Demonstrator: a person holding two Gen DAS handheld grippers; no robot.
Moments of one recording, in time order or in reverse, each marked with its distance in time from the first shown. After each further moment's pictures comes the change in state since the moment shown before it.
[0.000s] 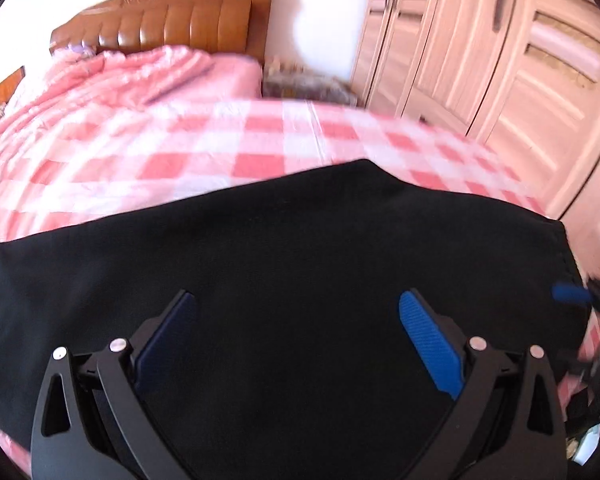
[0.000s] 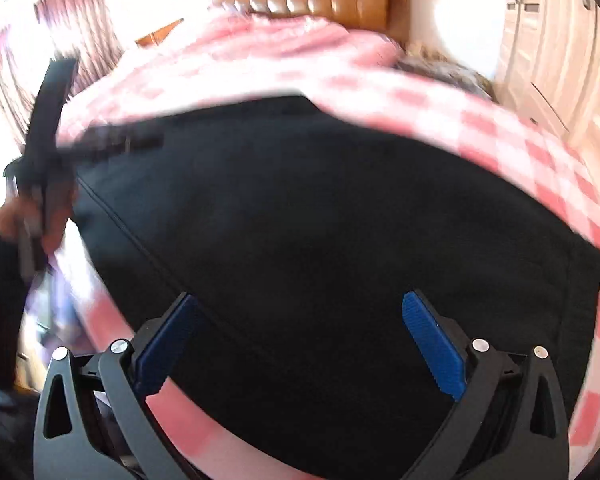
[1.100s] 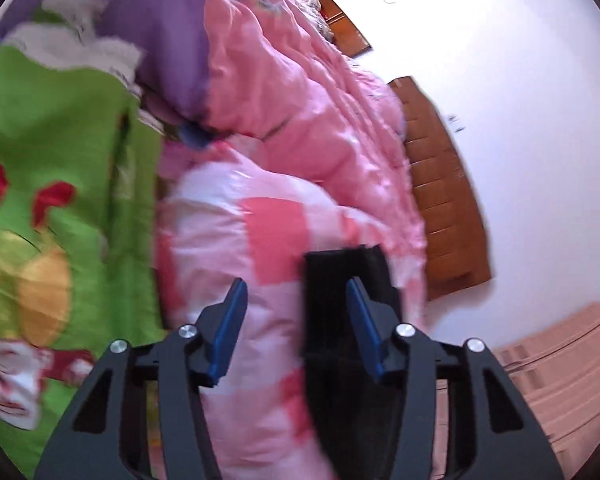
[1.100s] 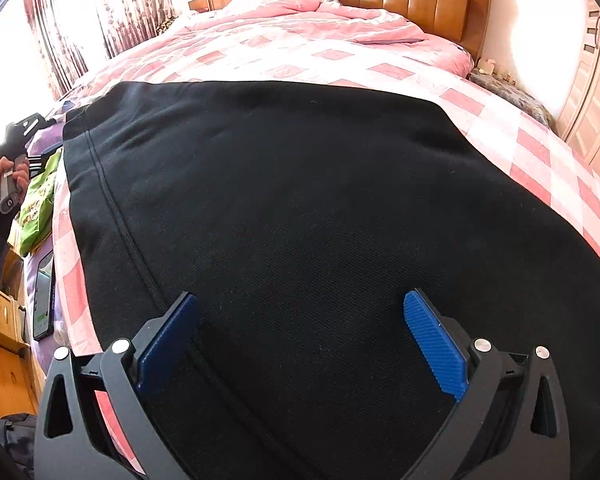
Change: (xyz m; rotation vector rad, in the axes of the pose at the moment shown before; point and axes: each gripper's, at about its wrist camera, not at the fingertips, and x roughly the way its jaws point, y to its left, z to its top) left arm -0.142 0.413 -0.186 -1.262 -0.452 0.182; right arm 0.101 0.068 0.043 -0.193 0.112 0.020
